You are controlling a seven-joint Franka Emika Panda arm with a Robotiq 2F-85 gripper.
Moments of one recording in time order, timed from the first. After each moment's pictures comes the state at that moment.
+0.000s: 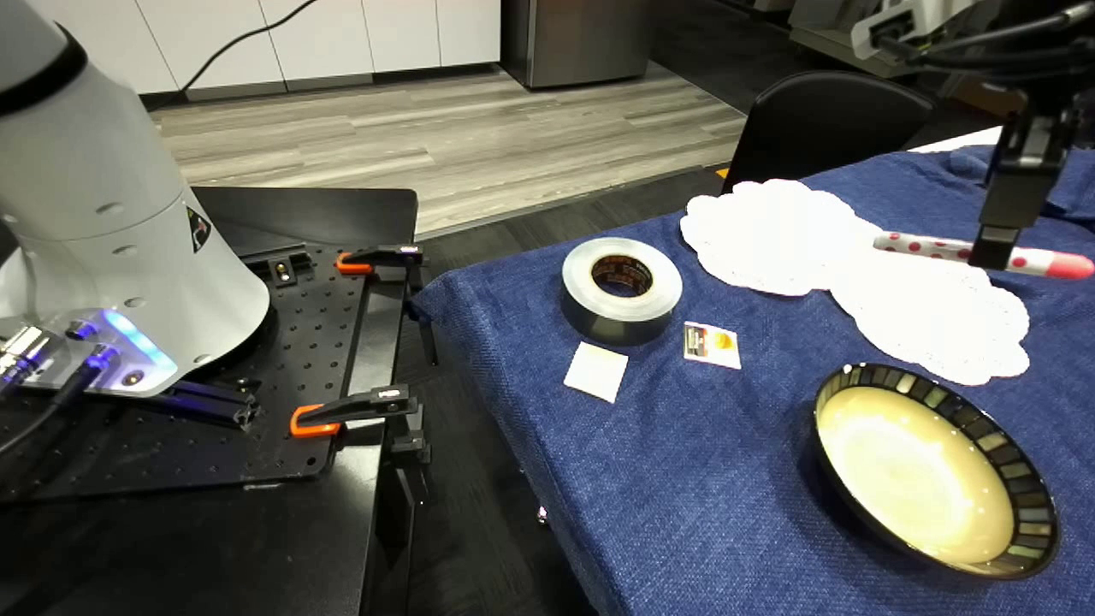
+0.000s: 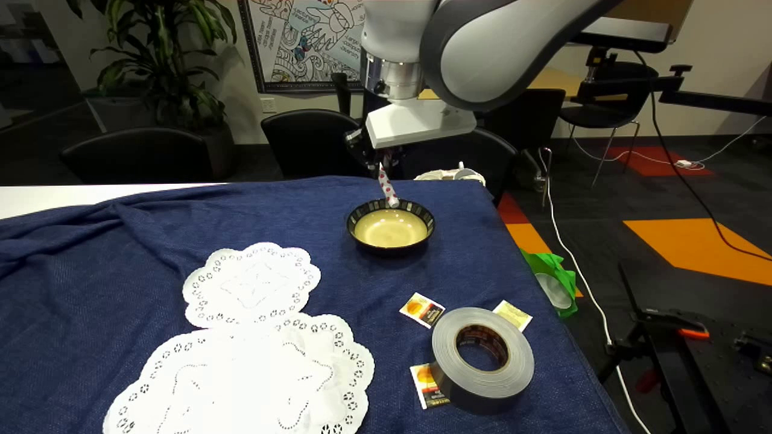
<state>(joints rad) 0.14 0.38 -0.29 -1.91 -0.27 2.51 0.94</state>
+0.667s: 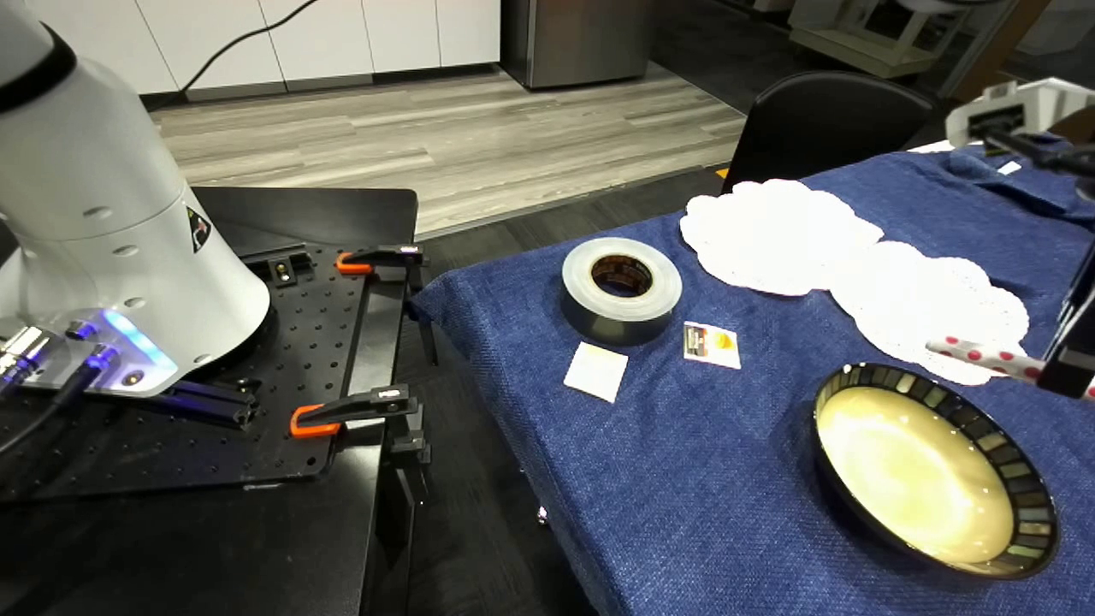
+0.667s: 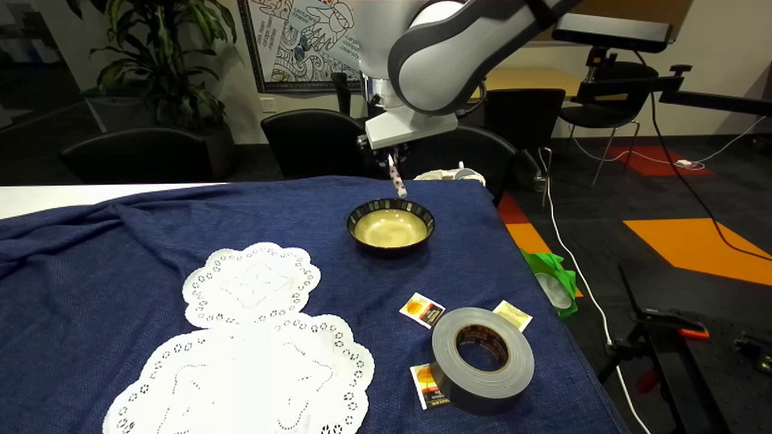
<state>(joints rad) 0.01 0.56 -0.28 -1.69 -0.26 2.38 0.90</state>
